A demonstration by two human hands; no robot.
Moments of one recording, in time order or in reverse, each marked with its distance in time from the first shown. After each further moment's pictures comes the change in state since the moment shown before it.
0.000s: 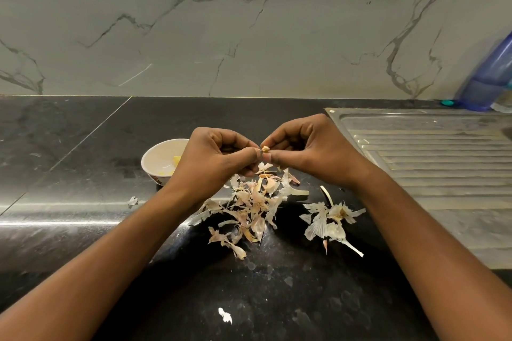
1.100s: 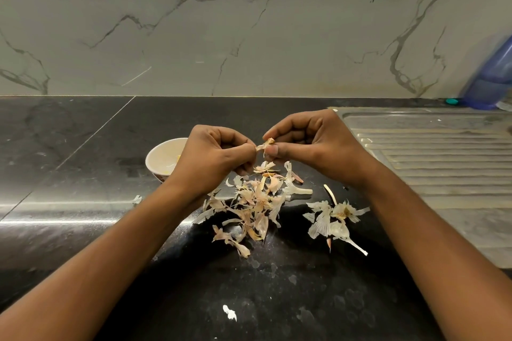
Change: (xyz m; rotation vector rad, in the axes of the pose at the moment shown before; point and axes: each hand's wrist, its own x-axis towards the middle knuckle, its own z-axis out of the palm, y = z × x) left_hand 0.001 0.003 -0.005 -0.006 0.038 -0.026; right_hand -0.002 -0.003 -0.001 0.258 -0.004 -0.011
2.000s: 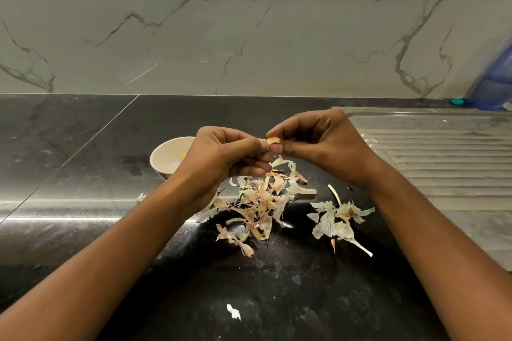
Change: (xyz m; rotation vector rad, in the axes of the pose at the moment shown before) left_hand -0.003 0.007 0.001 -0.302 -0.096 -0.197; right_hand 0.003 0.006 -0.002 -0.102 0.016 -0.115
